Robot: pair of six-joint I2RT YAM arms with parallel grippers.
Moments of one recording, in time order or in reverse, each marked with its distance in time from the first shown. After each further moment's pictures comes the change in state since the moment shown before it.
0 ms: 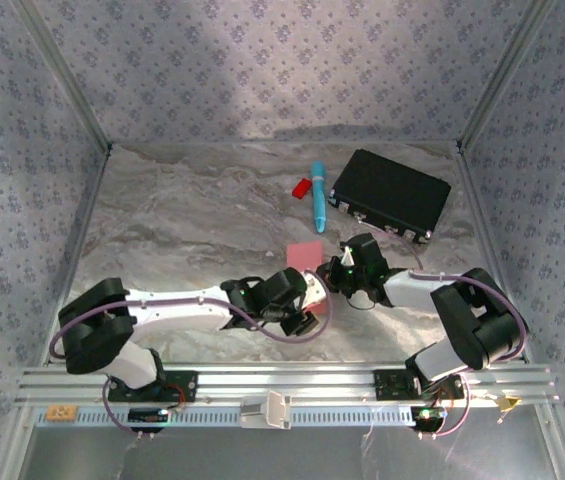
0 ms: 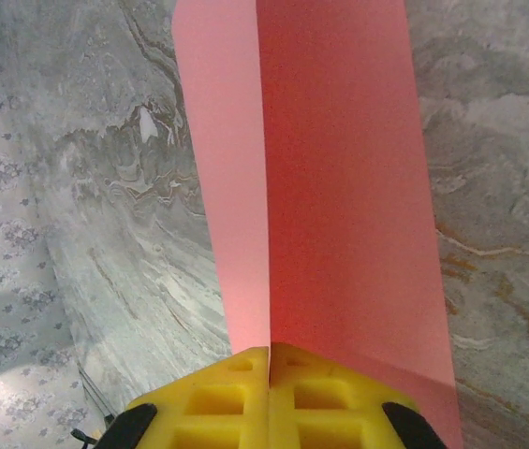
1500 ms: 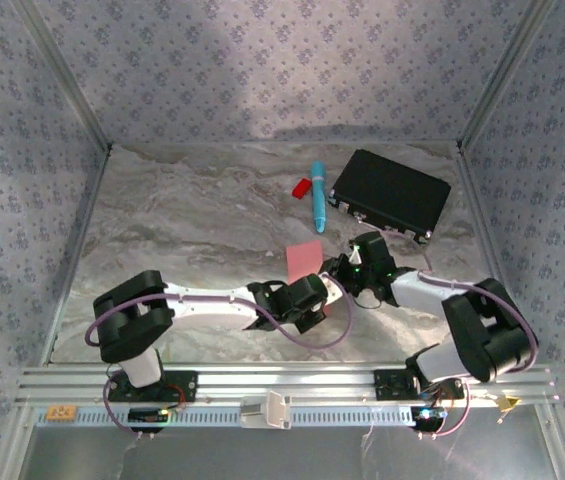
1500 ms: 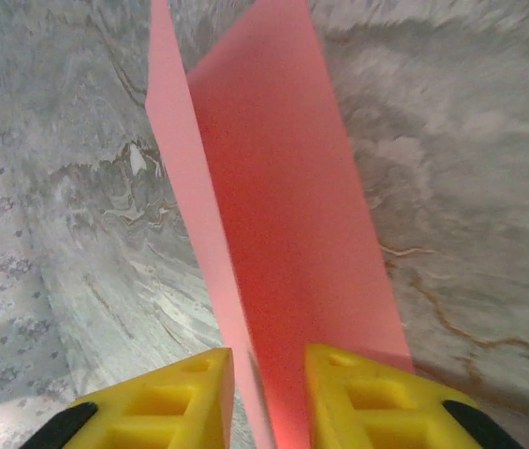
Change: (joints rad) left arm -0.033 0.178 0.102 0.043 -0.137 0.024; right arm -0.058 -0.103 0.000 -0.132 0.044 -0.016
